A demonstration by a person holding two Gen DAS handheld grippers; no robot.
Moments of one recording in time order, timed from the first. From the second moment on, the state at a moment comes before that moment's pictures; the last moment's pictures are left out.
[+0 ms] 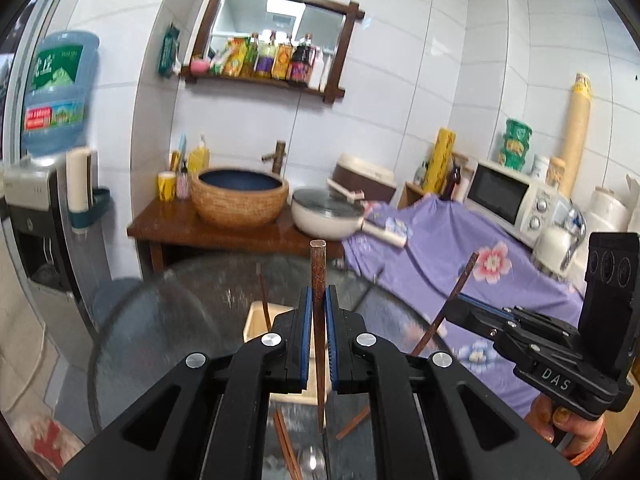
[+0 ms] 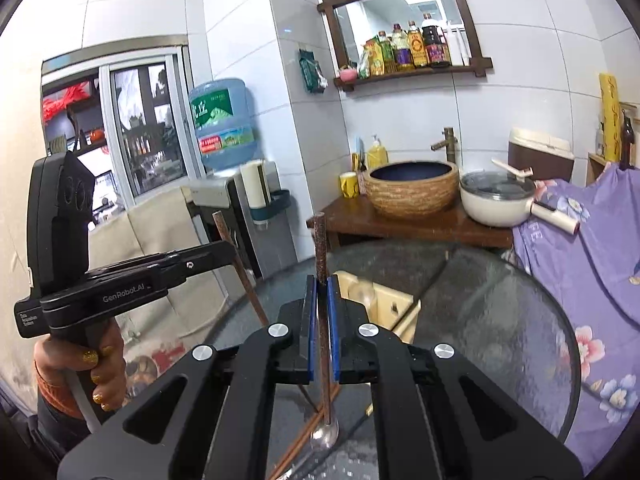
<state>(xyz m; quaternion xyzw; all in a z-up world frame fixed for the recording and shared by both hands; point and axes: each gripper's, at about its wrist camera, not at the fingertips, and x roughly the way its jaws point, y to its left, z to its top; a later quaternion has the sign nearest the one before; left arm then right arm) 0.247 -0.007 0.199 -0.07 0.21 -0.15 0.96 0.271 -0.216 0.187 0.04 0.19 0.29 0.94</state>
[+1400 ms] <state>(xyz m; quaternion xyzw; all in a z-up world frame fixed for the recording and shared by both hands) 0.347 -0.003 0.128 -0.08 0.25 -0.07 0.96 0.384 -0.188 0.121 0.02 0.22 0.20 0.95</state>
